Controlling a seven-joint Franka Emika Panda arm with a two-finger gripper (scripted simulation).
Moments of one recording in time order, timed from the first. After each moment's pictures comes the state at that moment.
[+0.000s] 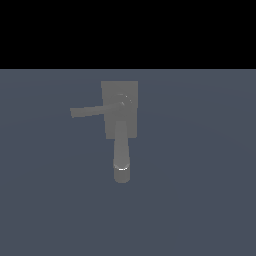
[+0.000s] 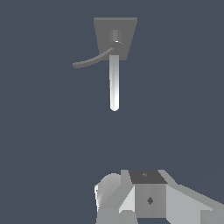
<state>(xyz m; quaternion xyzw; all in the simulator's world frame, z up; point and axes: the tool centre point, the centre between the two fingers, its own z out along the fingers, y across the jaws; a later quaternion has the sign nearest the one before) -0.251 0.008 0.498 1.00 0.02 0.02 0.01</state>
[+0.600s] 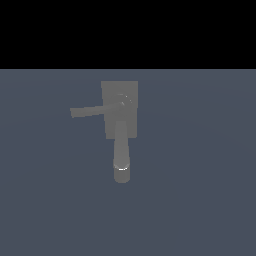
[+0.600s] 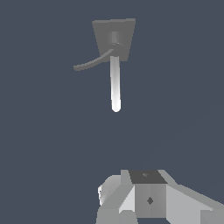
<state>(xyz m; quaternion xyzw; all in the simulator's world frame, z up) -0.251 -0.002 0.498 1.00 0.01 0.02 -0.02</state>
